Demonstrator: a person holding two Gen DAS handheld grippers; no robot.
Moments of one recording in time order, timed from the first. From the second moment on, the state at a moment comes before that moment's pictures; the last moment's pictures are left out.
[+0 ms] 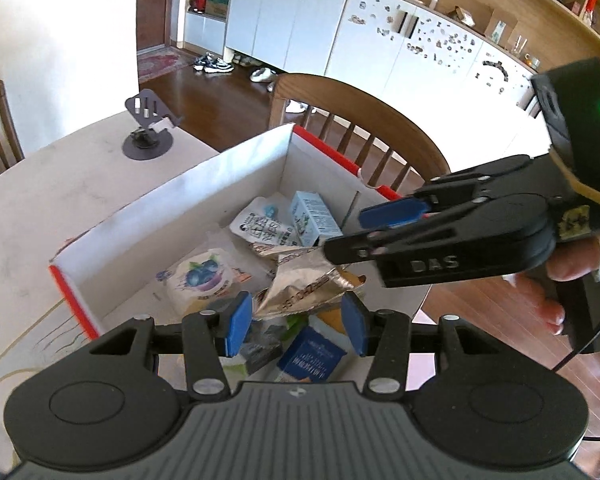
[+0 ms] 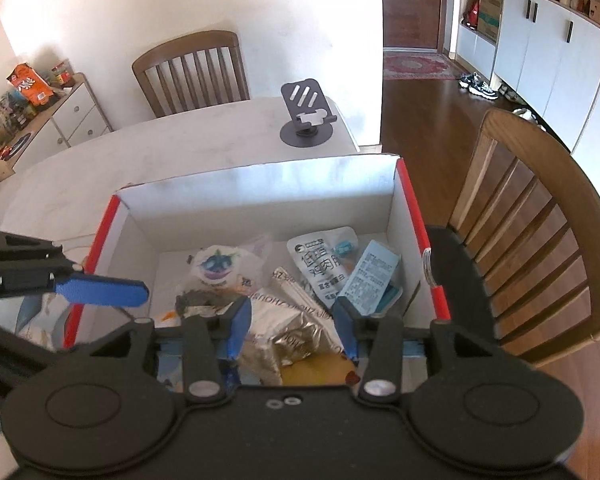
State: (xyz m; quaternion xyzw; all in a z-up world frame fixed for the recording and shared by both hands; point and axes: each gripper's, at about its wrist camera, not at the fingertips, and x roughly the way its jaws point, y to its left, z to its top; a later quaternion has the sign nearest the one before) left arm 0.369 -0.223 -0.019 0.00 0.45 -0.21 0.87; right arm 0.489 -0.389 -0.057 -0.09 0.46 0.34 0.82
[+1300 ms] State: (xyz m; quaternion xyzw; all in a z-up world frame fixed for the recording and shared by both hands) left arm 0.294 -0.178 0.009 0.01 0.39 -0.18 0.90; right arm 0.395 -0.417 -0.029 -0.02 0.39 0.31 0.87
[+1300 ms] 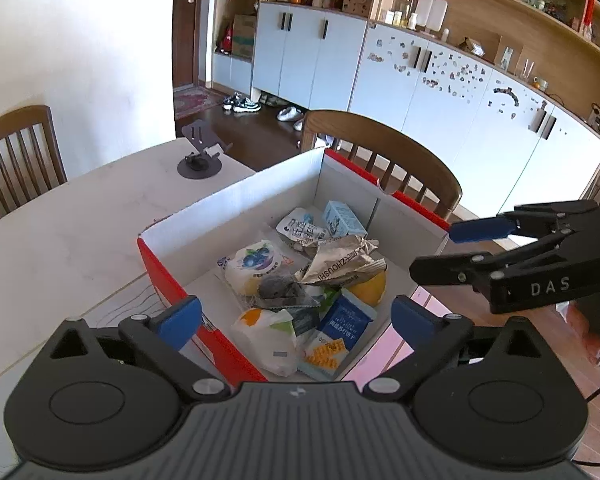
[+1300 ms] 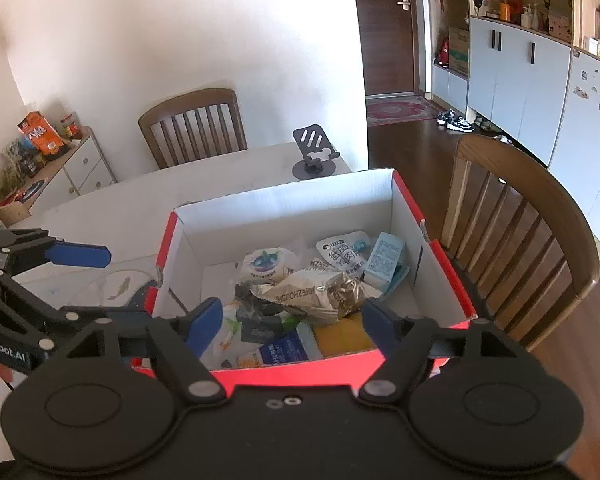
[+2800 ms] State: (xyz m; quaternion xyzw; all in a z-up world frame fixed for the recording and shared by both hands) left arm 0.221 -0.150 0.022 0.02 0.38 -0.16 0.91; right arm 0.300 -0.403 -0.018 -0.04 0.36 0.25 0.90
